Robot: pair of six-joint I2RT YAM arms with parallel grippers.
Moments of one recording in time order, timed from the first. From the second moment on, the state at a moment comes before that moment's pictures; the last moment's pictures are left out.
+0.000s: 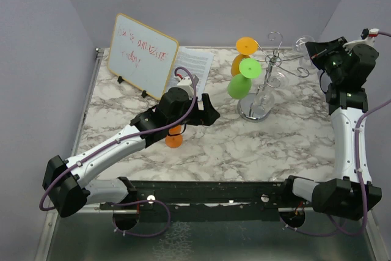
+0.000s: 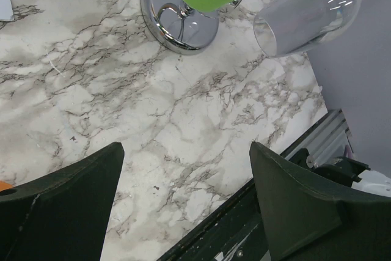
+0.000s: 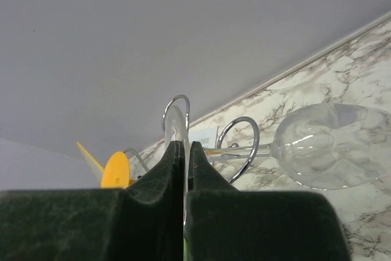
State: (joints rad) left arm -0.84 1.20 1.00 -0.23 0.00 -0.66; right arm -0.24 1.18 1.29 -0.14 -0.29 0.73
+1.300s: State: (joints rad) left arm -0.83 1.22 1.04 -0.28 -0.03 -0.58; right arm -0.24 1.33 1.42 -0.29 -0.27 0.60
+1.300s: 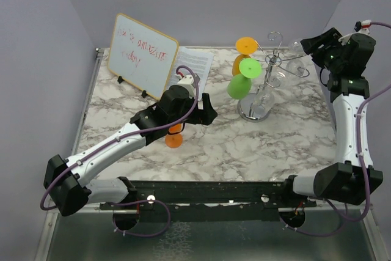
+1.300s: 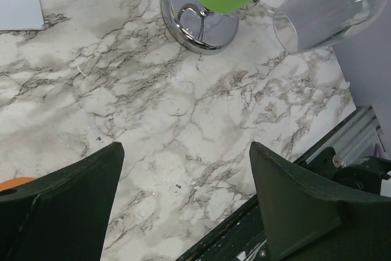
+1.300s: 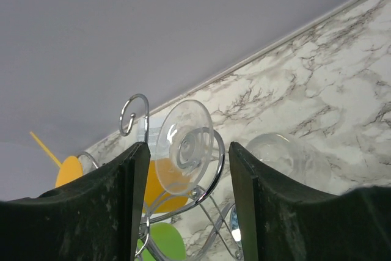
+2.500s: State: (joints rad) left arm -0.83 1.31 1.18 -0.86 -0.20 -0.43; right arm -0.24 0.75 1.07 -0.57 -0.13 0.63
